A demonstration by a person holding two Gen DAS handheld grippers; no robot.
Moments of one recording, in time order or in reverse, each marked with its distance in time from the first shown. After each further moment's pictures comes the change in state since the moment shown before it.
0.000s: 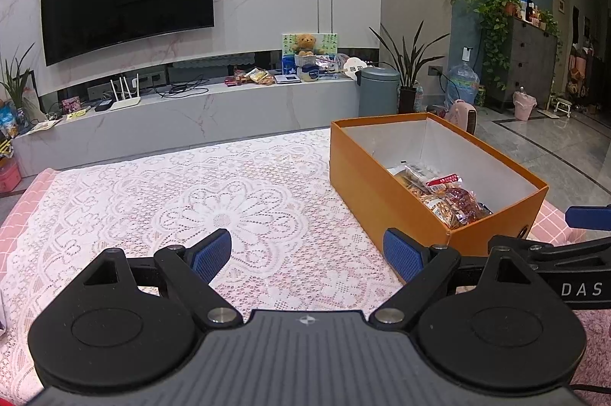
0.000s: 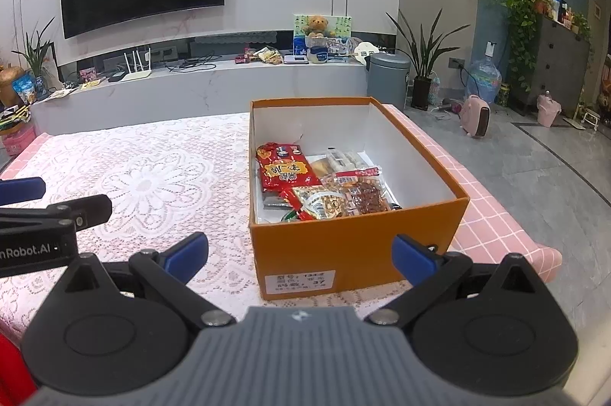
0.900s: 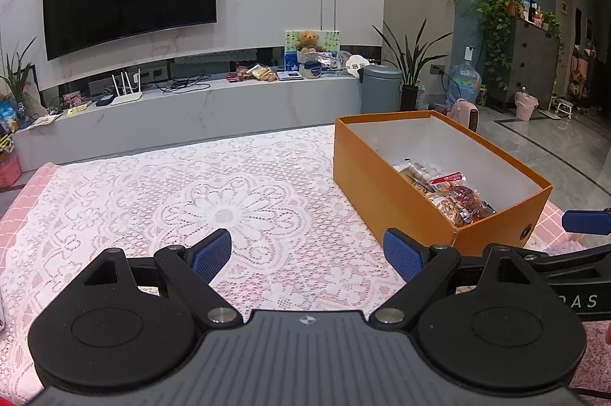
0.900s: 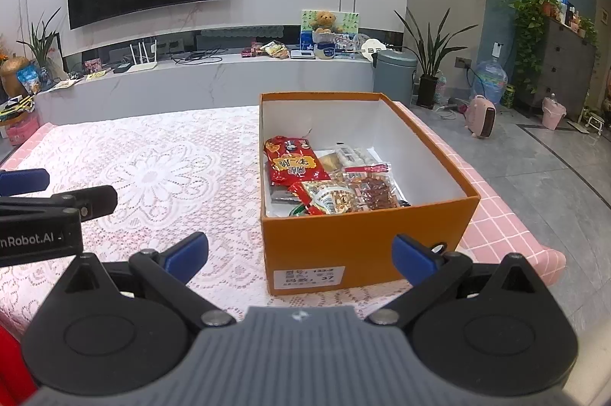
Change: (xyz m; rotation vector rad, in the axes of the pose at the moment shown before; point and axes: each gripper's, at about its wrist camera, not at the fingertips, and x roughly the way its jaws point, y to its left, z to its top) left arm 0.003 0.005 0.001 -0.010 0.012 0.000; right arm 0.002 0.008 -0.001 -0.025 0.019 0.012
